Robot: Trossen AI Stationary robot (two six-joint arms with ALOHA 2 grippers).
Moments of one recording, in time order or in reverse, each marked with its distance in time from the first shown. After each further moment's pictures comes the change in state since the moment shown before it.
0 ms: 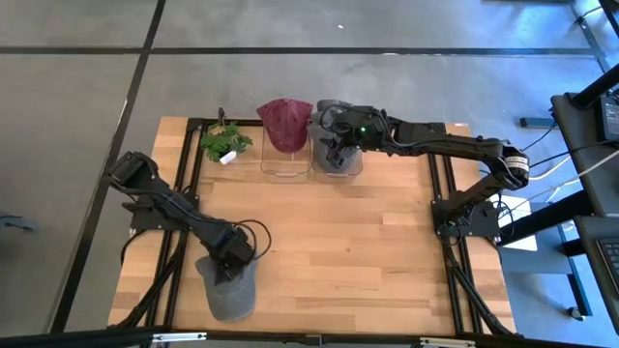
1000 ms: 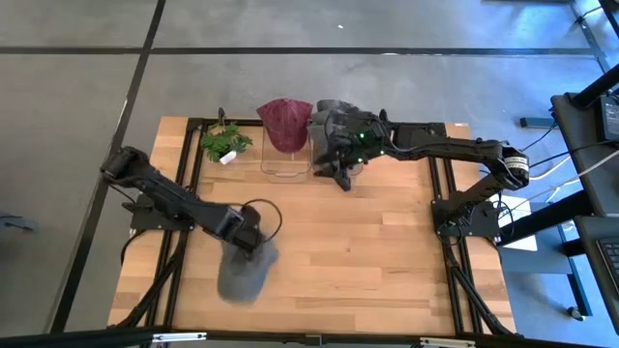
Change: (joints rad) left arm 0.122 -0.119 0.164 -0.126 -0.387 0.043; right arm 0.048 0.000 0.000 0.008 -0.530 0.051
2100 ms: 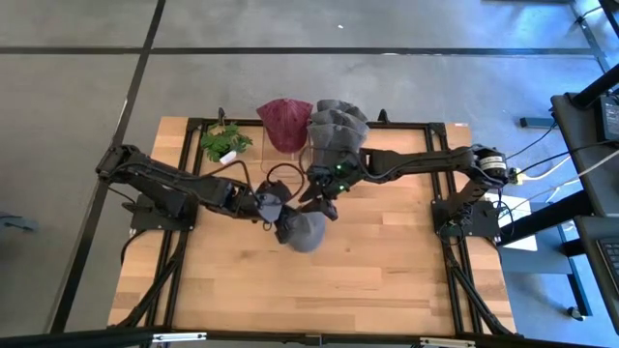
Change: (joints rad) left arm 0.190 -0.060 0.215 0.416 -0.169 0.470; right arm 0.163 0.172 0.000 0.150 -0.095 0.188
